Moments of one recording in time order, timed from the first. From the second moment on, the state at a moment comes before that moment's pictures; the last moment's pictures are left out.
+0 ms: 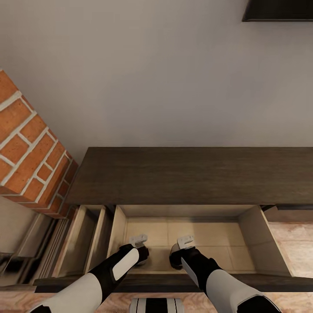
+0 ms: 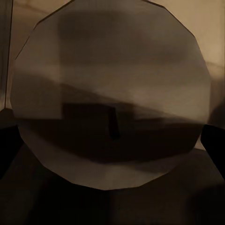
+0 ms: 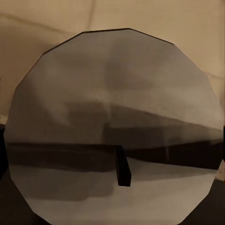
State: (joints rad) left arm -0.68 -0.09 -0.78 -0.58 1.17 0.31 0.58; right arm -0.73 0.17 0.25 -0.26 0.00 0.35 -0.09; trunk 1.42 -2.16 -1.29
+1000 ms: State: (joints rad) left arm -0.68 -0.09 -0.78 -0.59 1.17 0.32 0.58; right arm -0.73 0.17 0.26 -0.21 0.00 0.23 -0.25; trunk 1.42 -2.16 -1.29
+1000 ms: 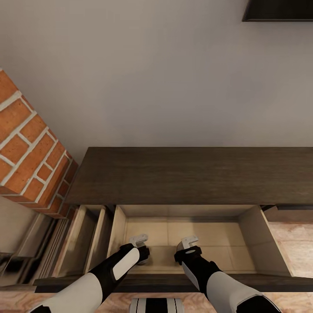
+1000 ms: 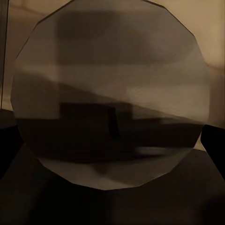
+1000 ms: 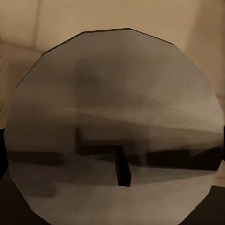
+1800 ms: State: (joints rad) left arm -0.68 -0.09 -0.78 -0.59 1.17 0.32 0.58; right arm -0.73 0.17 0.26 -0.22 0.00 0.23 -0.23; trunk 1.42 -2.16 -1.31
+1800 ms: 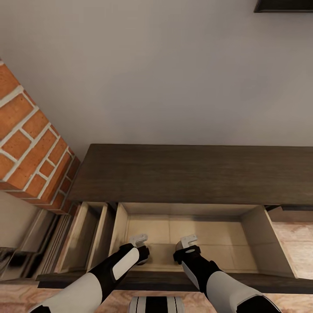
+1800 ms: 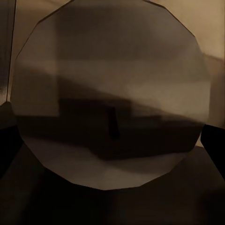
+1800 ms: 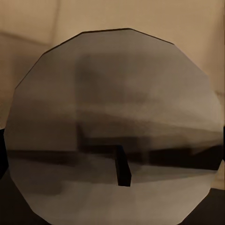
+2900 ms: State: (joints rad) left arm -0.68 -0.10 -0.78 -0.51 1.16 0.31 0.57; right arm -0.73 0.17 0.26 -0.21 0.00 0.24 -0.22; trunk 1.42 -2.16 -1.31
